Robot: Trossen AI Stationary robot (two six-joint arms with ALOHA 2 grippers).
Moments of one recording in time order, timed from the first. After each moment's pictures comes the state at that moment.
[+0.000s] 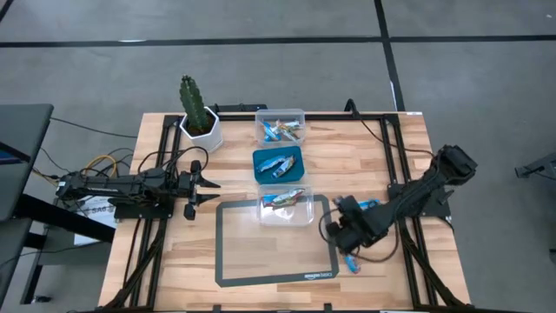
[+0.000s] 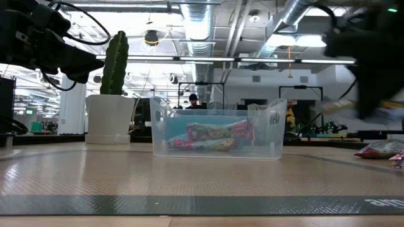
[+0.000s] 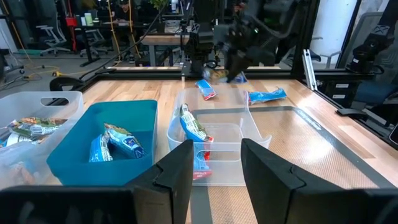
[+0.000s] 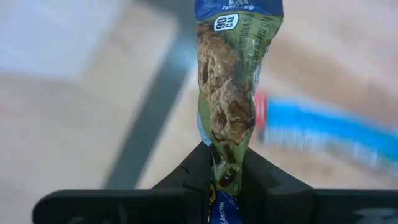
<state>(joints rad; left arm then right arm) -0.03 0.12 0.01 0.03 -0.01 0.00 0.58 1.60 0.99 -1.04 0.35 1.62</state>
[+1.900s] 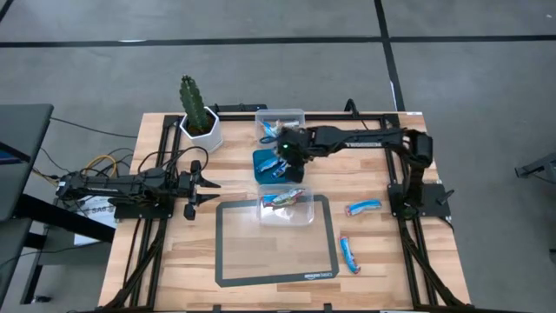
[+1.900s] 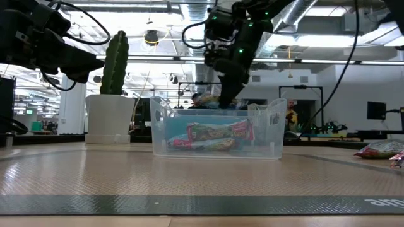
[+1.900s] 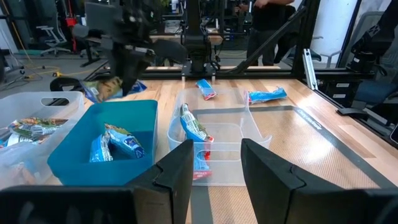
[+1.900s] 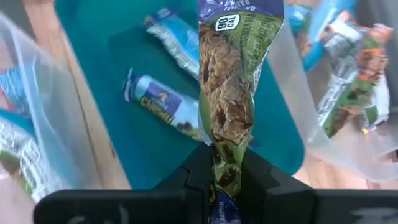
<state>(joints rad) -0.03 0.12 0.01 0.03 -0.01 0.00 -0.22 1.87 1.47 -0.75 0.13 -0.06</state>
